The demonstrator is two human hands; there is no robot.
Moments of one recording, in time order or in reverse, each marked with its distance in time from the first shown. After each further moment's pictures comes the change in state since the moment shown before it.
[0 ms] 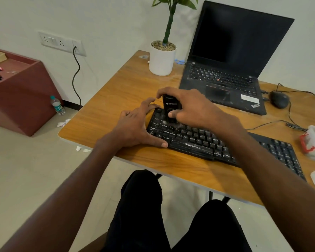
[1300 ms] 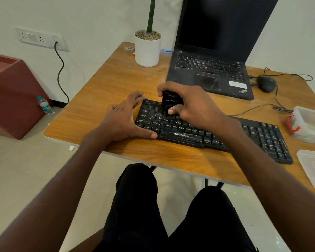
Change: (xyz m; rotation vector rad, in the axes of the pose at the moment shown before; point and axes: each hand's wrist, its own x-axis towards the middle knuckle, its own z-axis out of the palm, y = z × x) left_hand 0.002 -0.001 0.000 -0.007 -0.001 -0.002; right_hand -0.050 0.008 -0.006 0.106 0.069 0.050
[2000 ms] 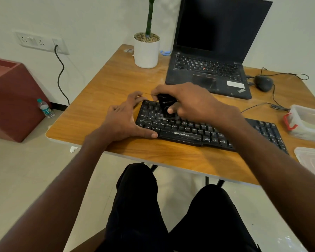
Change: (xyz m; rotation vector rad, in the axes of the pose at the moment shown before) left_hand -0.002 0.002 0.000 -0.023 0.004 -0.007; right_hand 0.018 -0.005 -0.007 -0.266 -0.160 -0.027
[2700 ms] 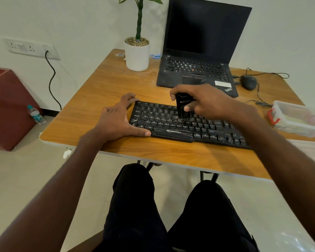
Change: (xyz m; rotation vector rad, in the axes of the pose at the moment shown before) left_hand -0.002 -0.001 0.000 -0.020 0.003 0.020; right_hand -0.043 0.038 -0.018 0.106 -0.012 0.153
